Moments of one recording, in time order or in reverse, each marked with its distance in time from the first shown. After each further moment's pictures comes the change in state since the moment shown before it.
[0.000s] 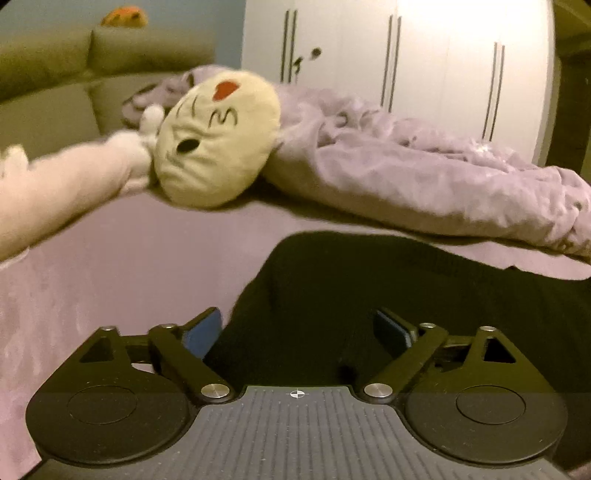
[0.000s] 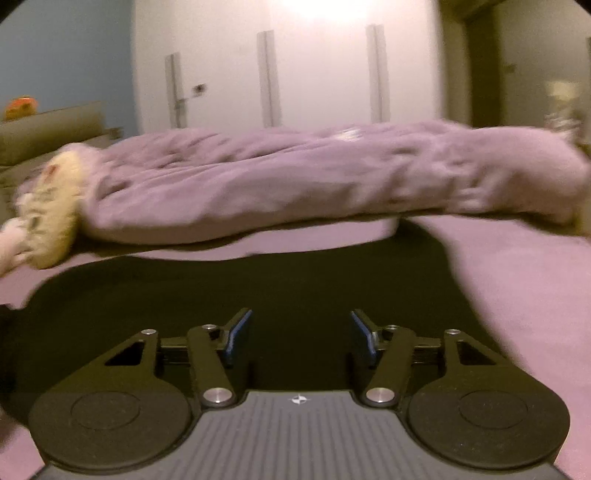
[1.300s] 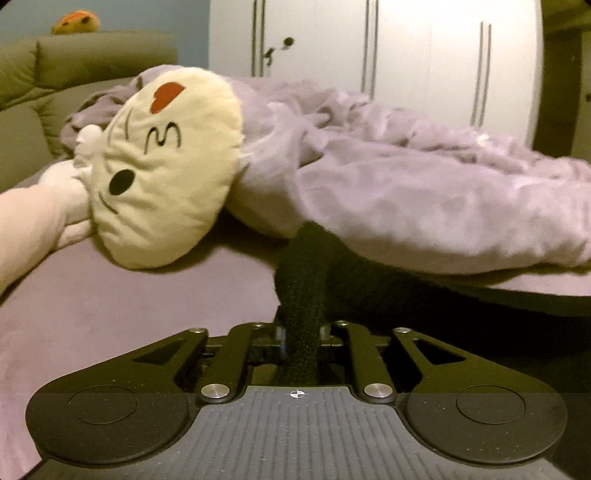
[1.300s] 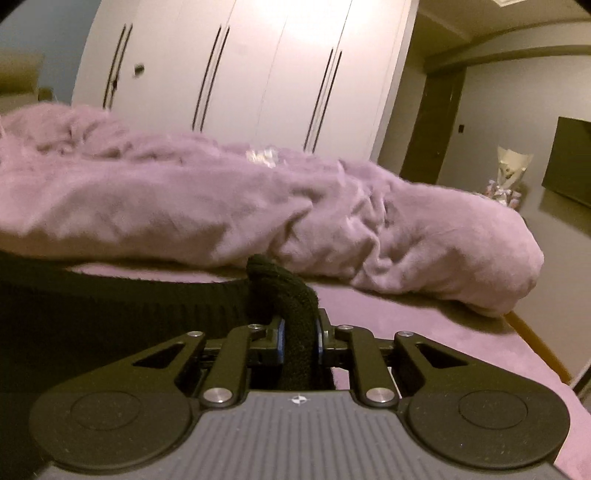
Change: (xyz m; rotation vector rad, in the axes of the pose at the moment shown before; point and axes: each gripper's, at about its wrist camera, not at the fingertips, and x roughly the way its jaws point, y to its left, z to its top) left arm 0.134 -0.003 0.081 0.083 0.040 -0.034; right arm 0.110 -0.084 0.067 -0.202 -0.052 -0.410
